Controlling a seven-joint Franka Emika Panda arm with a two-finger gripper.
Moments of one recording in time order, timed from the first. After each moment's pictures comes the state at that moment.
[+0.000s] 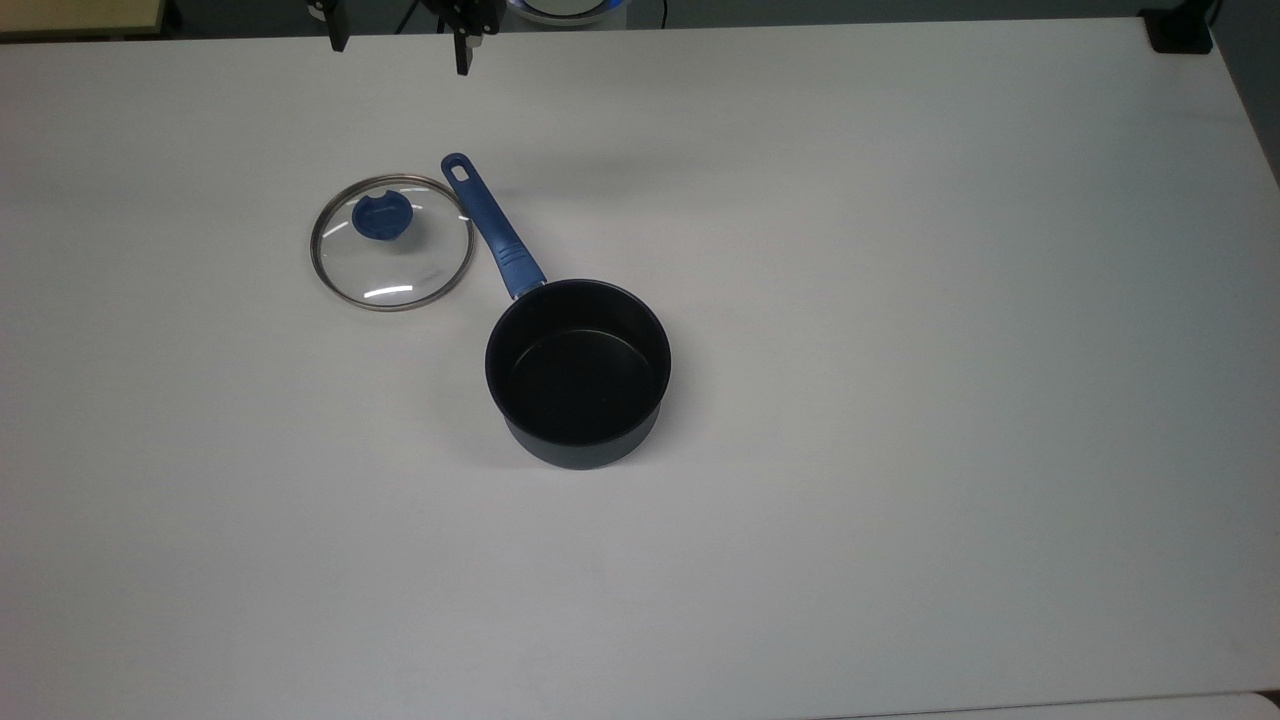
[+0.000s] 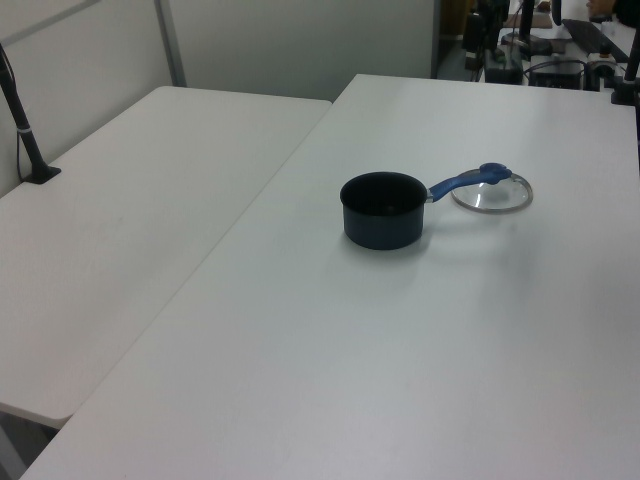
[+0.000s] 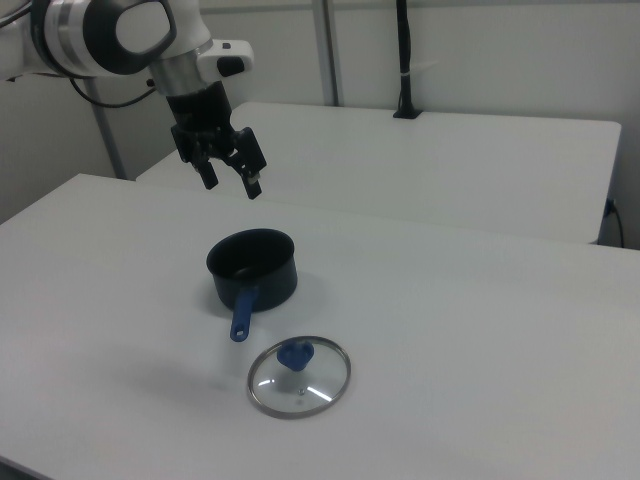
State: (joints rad) arm -0.06 -0.04 -0.01 -1.68 -0.09 1.75 0.07
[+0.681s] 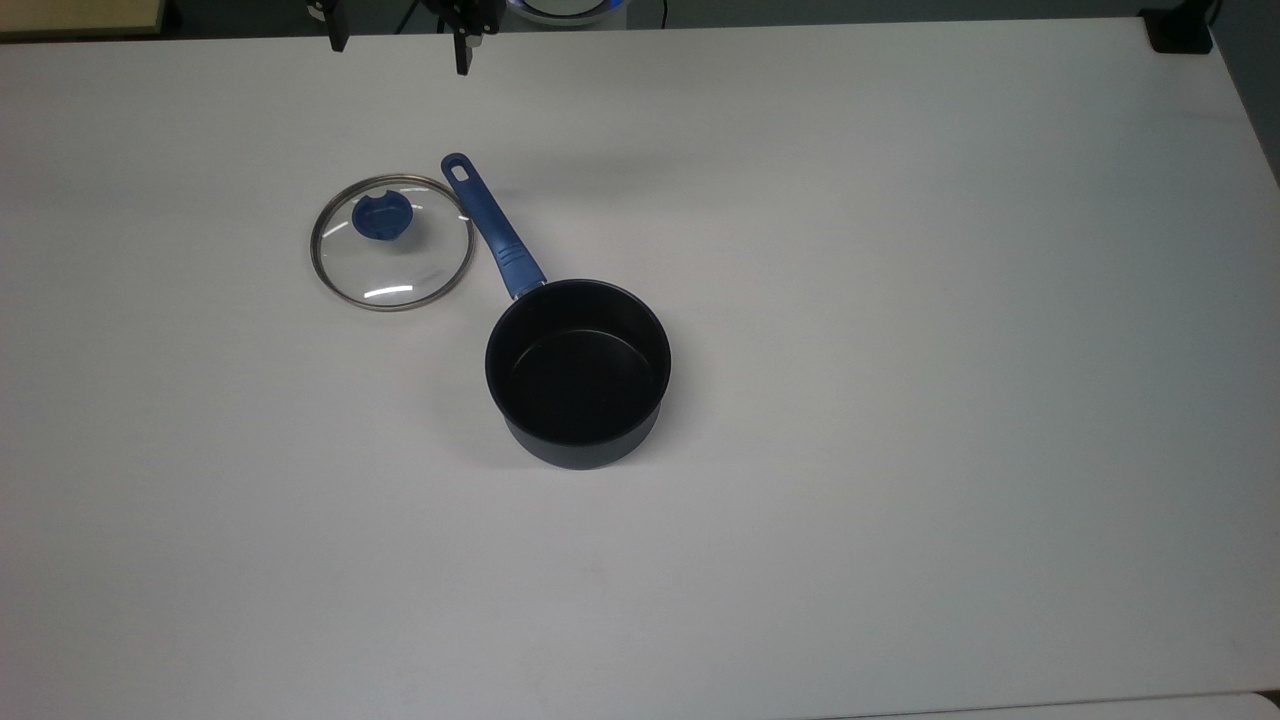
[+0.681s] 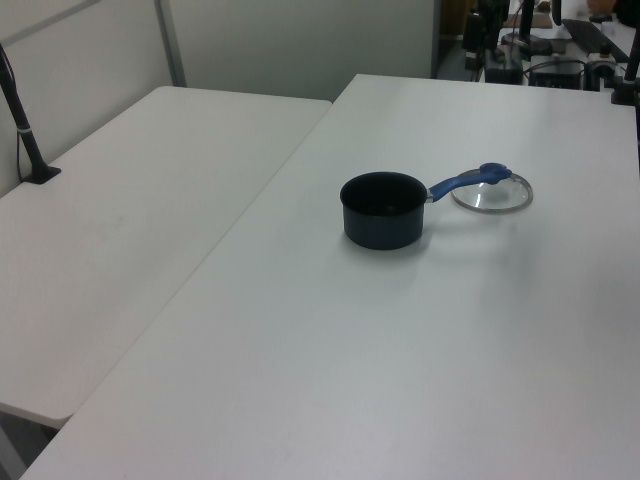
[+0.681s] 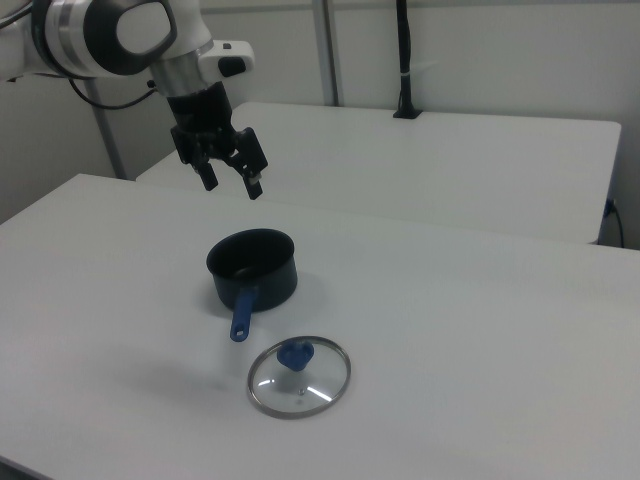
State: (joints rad) arm -0.06 -0.04 -0.01 -1.68 -0.09 1.75 0.04
